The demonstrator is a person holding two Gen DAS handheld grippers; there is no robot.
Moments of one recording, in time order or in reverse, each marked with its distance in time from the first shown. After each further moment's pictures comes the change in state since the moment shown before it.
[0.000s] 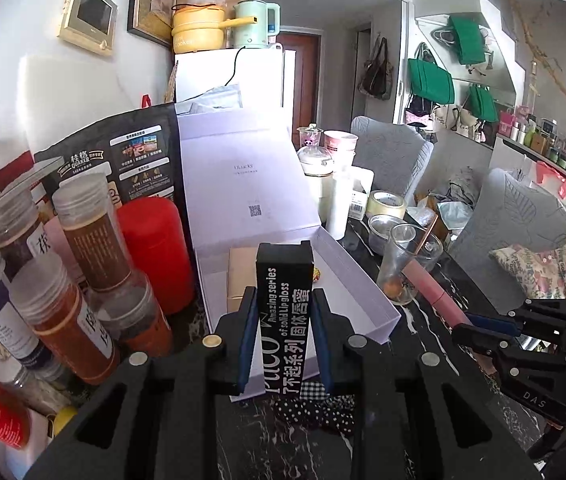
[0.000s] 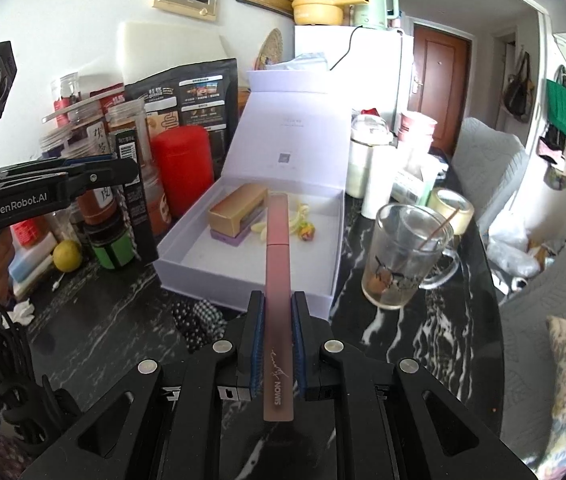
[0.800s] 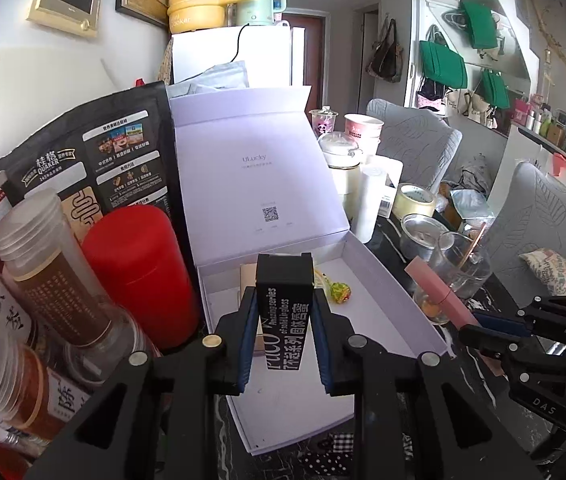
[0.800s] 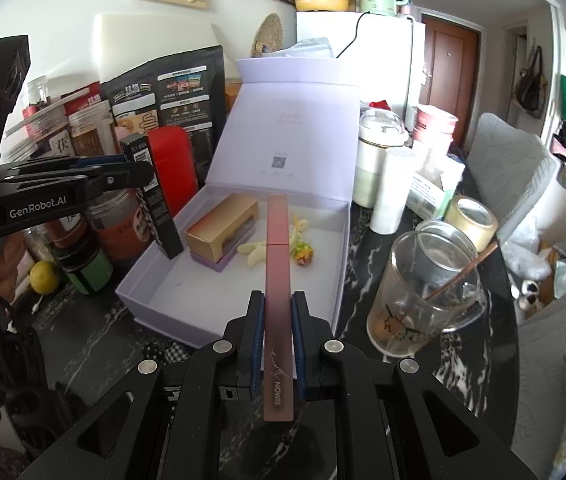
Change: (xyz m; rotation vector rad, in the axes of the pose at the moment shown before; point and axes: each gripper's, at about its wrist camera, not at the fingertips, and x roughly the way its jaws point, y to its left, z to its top) left arm 0.080 0.022 0.028 0.008 0.071 0.022; right arm 0.068 -0.022 0.037 0.005 0.043 0.031
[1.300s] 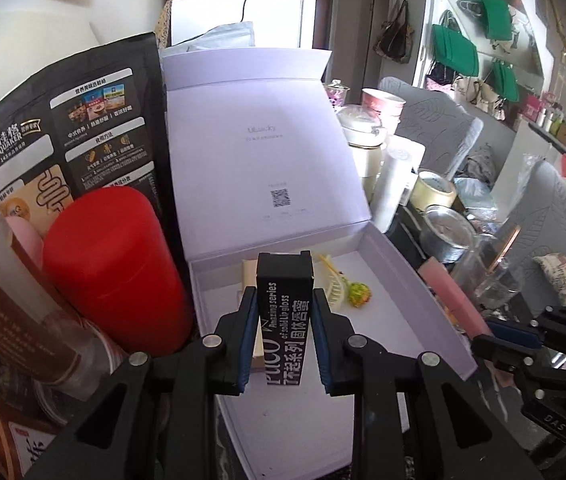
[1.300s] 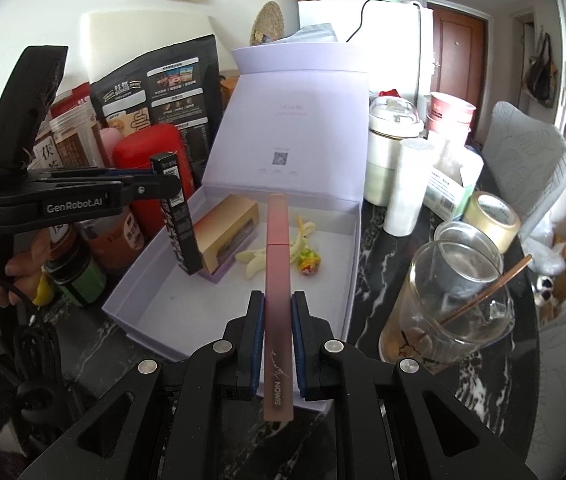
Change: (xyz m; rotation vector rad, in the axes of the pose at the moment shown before) left arm 0.056 0.016 0.015 -0.033 0.098 -0.012; right arm 0.032 -0.012 0.012 0.018 0.023 0.045
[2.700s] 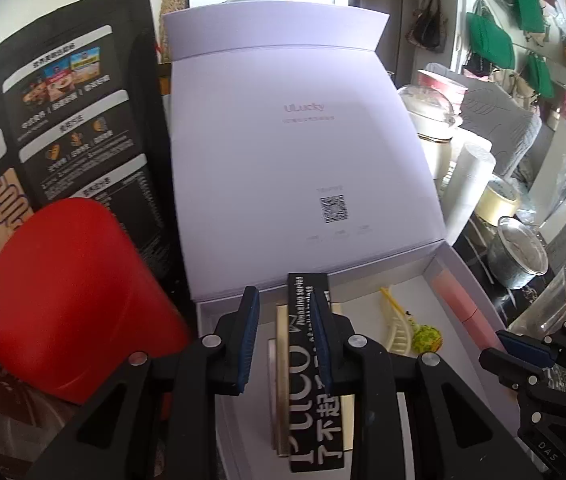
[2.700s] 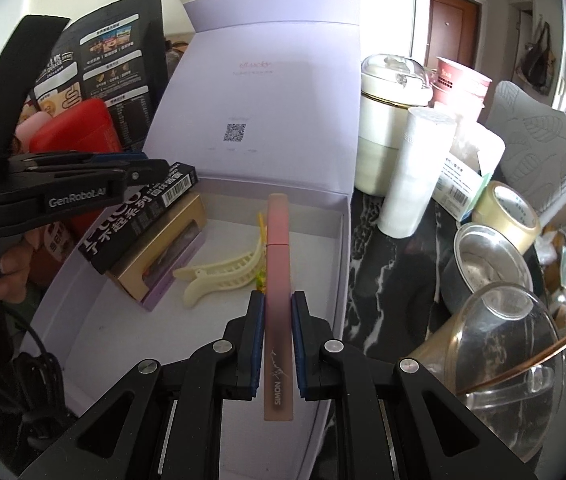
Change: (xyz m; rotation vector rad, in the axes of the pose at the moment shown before) left arm 0.082 0.020 0.022 -0.029 0.039 0.119; right arm 0.089 -0.021 0.028 0.014 0.098 -0.079
